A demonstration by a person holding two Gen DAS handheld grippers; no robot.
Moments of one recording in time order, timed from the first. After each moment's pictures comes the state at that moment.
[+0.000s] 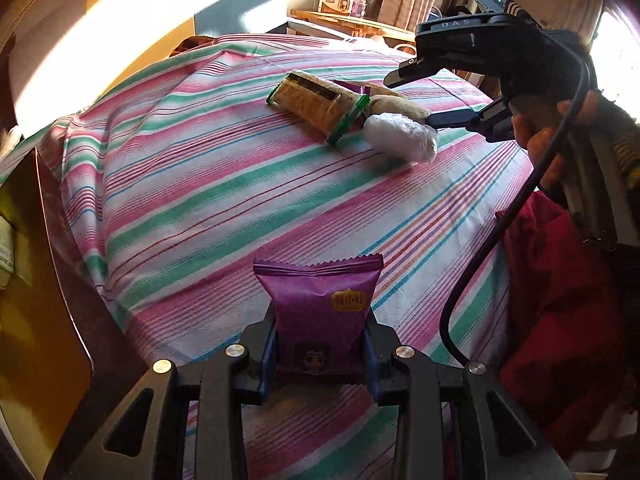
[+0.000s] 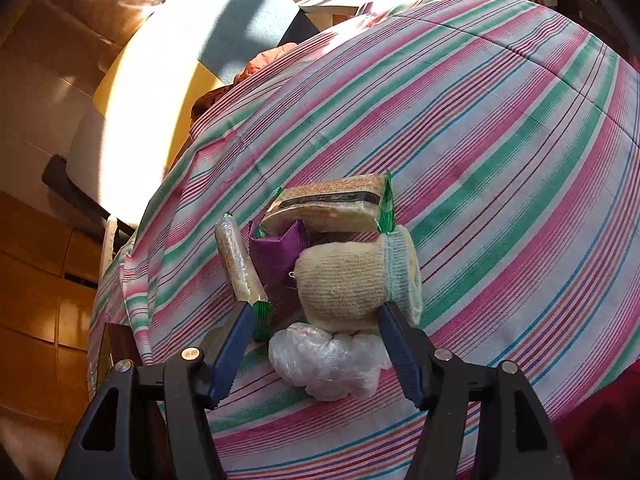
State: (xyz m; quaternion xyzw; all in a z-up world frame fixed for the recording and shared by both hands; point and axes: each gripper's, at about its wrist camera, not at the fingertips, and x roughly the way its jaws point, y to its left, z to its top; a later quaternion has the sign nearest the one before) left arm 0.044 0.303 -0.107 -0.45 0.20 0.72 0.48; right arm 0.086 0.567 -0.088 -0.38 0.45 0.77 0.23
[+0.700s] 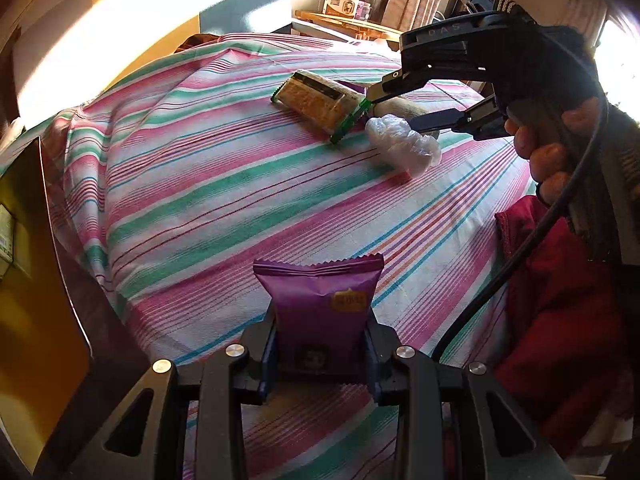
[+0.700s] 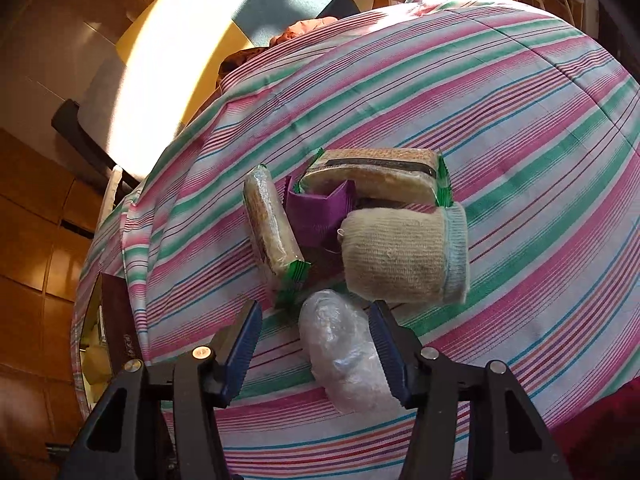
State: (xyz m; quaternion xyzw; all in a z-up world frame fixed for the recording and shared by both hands) left arm 0.045 0.300 -0.108 -0.45 0.19 0.73 0.48; right arm 0.062 0.541 -0.089 -0.44 0.38 0.79 0.20
